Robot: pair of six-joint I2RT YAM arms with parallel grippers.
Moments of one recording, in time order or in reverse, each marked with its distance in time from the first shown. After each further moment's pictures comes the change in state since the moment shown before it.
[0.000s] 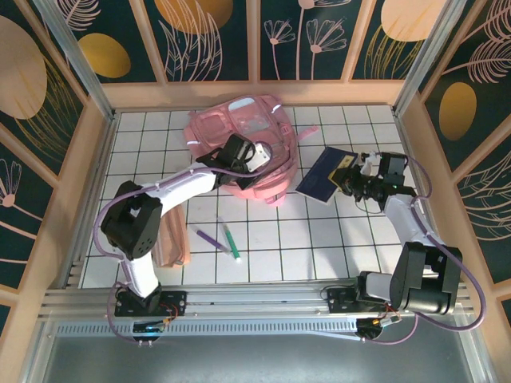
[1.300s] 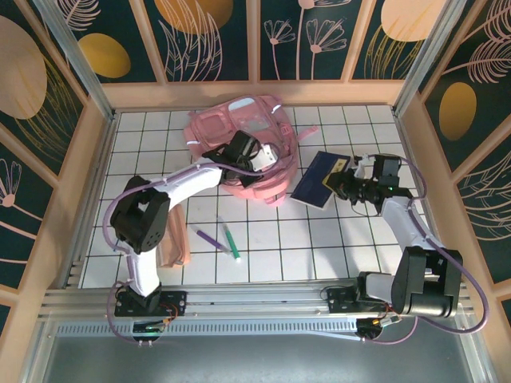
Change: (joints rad) left arm -0.006 0.040 0.094 -0.034 0.029 0.137; right arm 0.074 -0.013 -0.018 -0.019 -0.031 -0.018
